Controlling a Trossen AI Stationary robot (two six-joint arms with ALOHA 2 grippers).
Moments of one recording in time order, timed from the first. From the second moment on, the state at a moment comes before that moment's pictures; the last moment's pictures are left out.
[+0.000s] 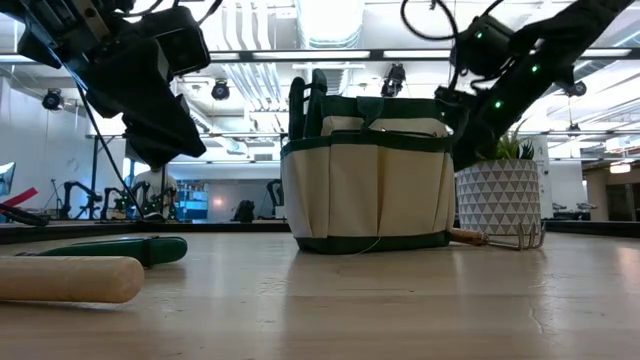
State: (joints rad) left arm -0.33 1.30 0.58 0.12 -0.03 -0.55; right arm -0.31 1.20 0.54 -0.10 0.20 0.14
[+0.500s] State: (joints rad) left arm -0.33 1.30 0.57 0.12 -0.03 -0.55; right arm -0.31 1.35 0.54 0.03 0.07 0.08
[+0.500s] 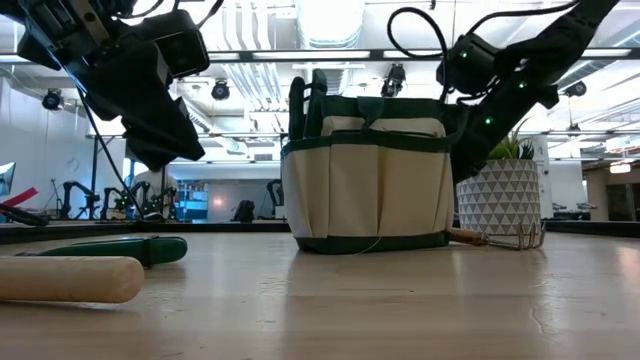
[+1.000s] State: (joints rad) left arm -0.33 1.30 0.57 0.12 -0.03 -0.55; right arm -0.19 1.37 0.54 0.04 0.04 0.16
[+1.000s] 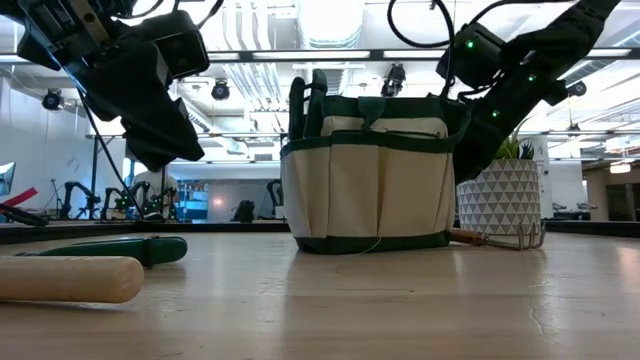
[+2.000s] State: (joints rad) left arm -0.33 1.37 0.57 0.27 0.07 -0.53; right arm -0.05 1.37 0.54 0.13 0.11 0.39
